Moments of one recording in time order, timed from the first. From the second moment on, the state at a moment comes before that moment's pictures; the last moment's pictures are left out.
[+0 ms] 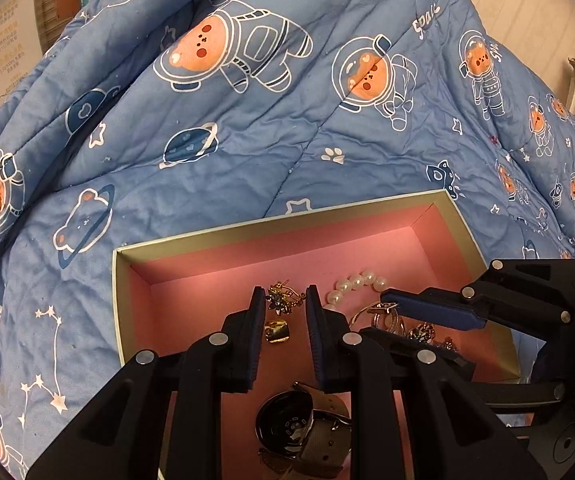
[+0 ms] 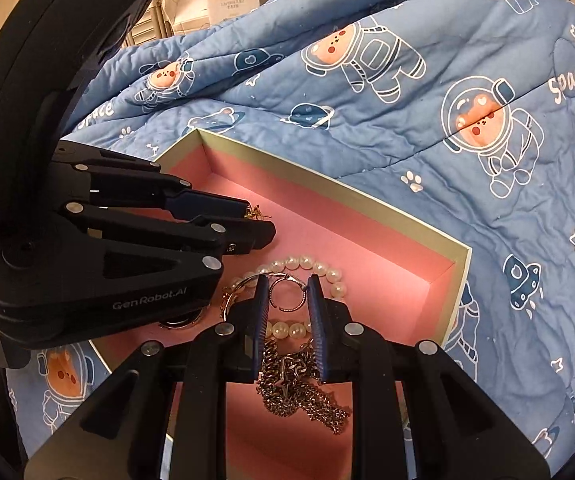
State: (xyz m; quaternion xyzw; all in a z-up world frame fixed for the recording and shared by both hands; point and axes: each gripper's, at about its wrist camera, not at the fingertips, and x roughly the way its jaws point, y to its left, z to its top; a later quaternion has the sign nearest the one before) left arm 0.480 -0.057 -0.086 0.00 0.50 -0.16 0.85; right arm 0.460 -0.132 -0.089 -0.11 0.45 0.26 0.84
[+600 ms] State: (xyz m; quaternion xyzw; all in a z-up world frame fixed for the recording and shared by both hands) left arm 0.476 -0.064 -0.085 0.02 0.49 -0.16 0.85; right arm 0.460 -0.127 -0.091 -0.12 0.44 0.27 0.85
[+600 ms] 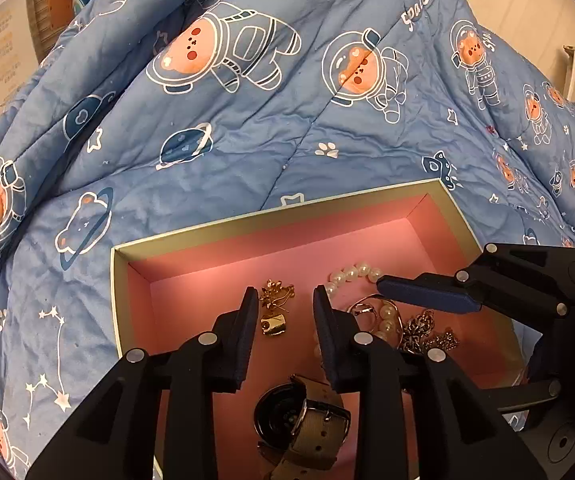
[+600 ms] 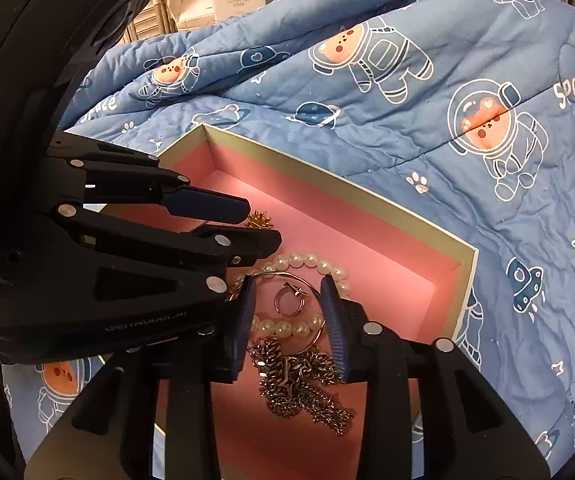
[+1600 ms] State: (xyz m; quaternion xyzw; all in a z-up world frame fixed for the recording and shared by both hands) left arm 0.368 -0.037 -0.048 0.01 0.40 -0.15 0.90; right arm 0.348 -0.168 -0.047 -0.10 0.35 0.28 0.89
